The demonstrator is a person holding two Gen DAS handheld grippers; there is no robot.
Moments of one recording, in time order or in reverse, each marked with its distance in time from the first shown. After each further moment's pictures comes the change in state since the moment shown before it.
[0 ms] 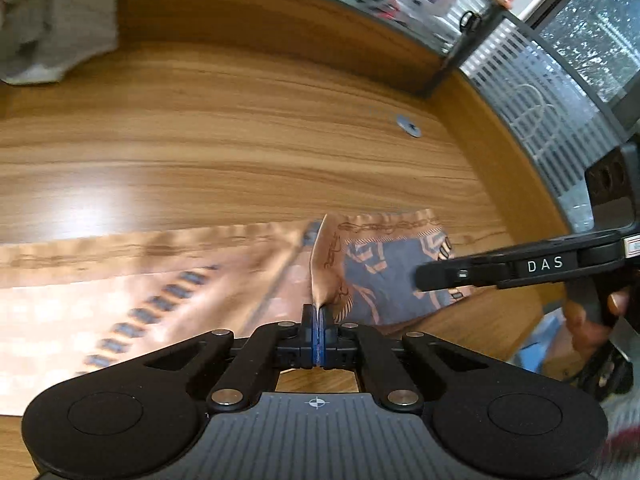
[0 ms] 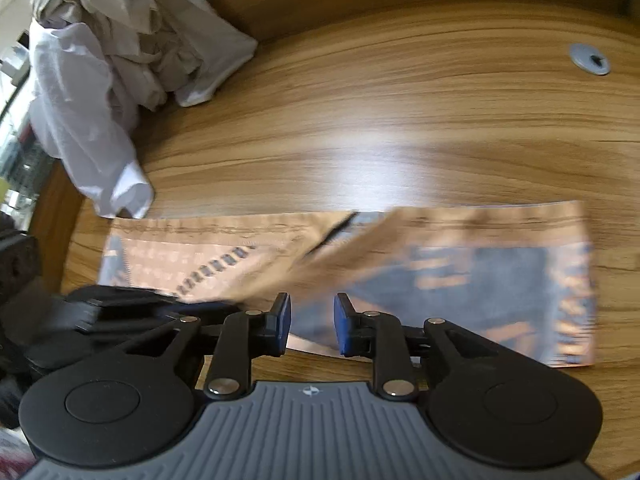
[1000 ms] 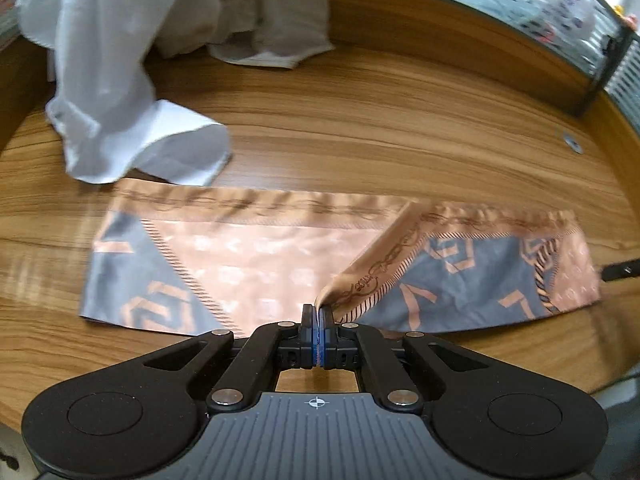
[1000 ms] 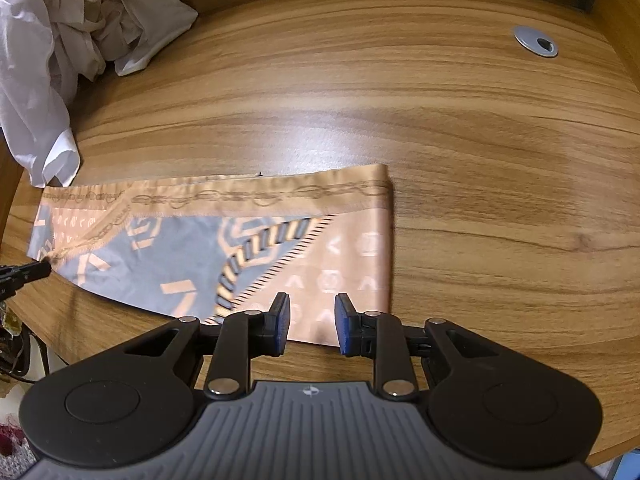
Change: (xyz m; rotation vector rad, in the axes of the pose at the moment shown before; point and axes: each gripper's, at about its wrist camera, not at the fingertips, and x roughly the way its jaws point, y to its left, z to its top) left arm -0.080 0.099 -0.046 -0.119 -0.030 0.439; right arm 0.014 -0.033 -0.020 -0.035 0.052 -0.142
